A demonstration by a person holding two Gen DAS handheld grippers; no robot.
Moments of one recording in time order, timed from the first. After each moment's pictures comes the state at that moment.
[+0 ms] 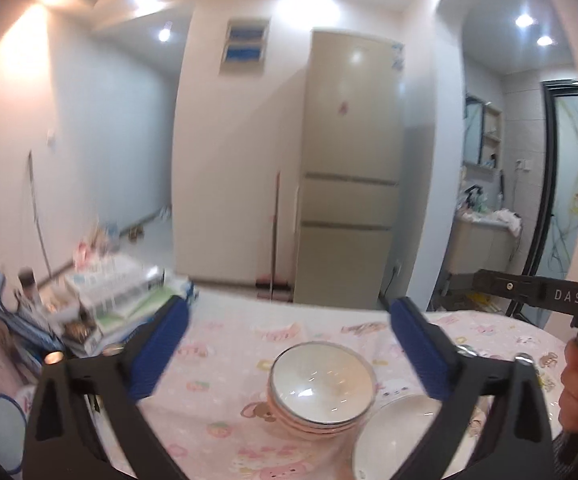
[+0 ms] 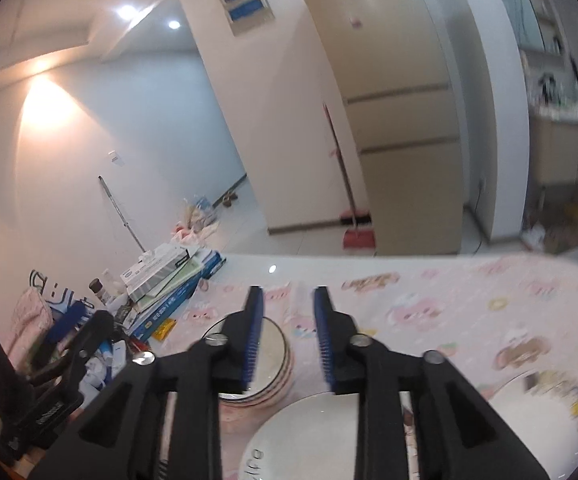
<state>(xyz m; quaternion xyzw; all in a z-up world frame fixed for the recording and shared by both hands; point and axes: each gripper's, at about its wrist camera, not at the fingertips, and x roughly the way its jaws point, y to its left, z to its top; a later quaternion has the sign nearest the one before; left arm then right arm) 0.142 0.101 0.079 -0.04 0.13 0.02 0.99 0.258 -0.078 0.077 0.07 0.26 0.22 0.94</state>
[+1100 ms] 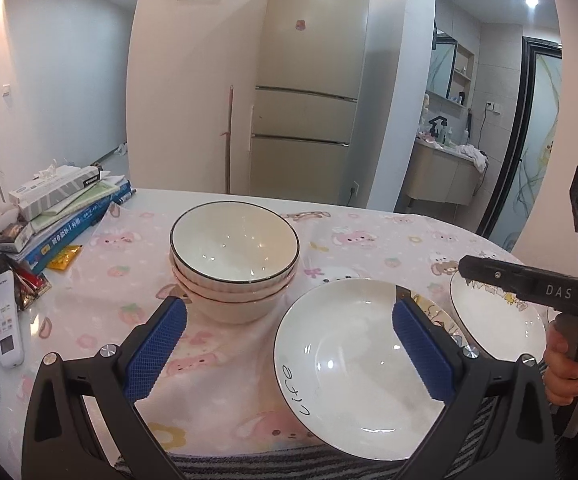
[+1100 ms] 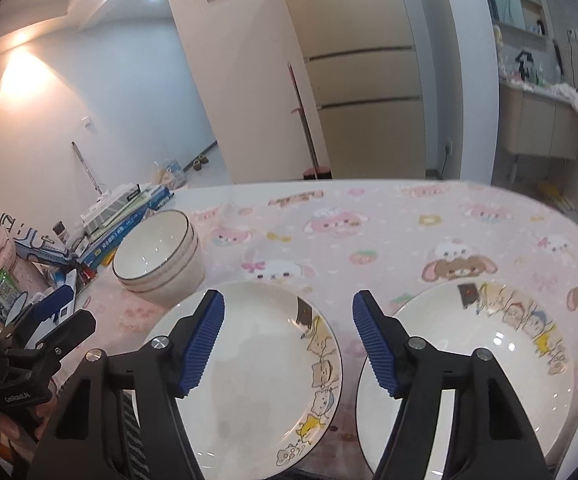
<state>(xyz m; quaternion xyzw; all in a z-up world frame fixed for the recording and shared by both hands) 0.140 0.042 -0.016 -0.05 0.28 -0.05 0.96 0.236 -0.159 -0.029 0.06 0.37 0.18 0.91</state>
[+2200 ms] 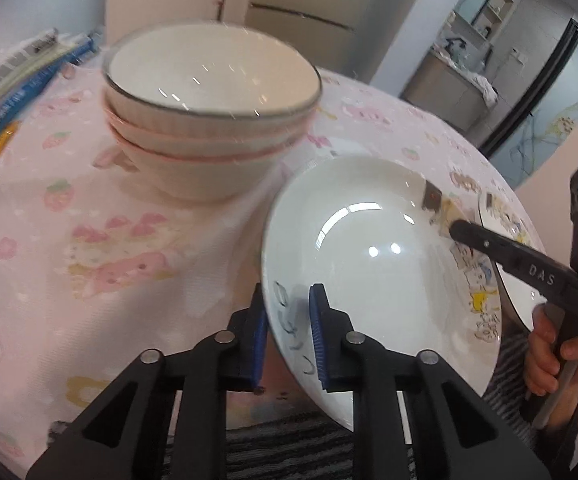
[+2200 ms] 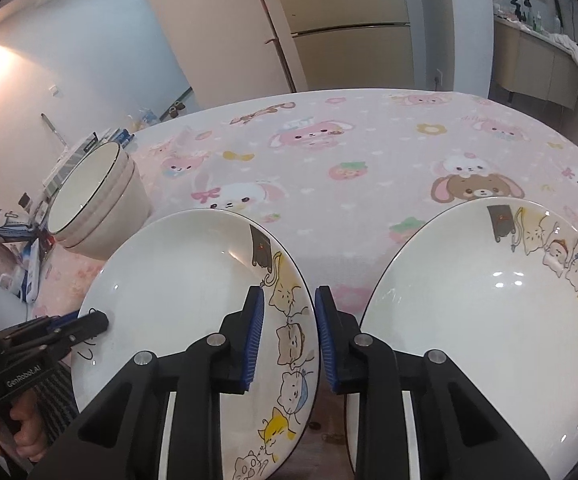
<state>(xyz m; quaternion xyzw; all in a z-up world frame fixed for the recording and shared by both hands) 0.195 0.044 -0.092 -0.11 0.50 -0.10 0.85 0.276 -0.153 -0.097 0.05 0.47 0.16 0.87</state>
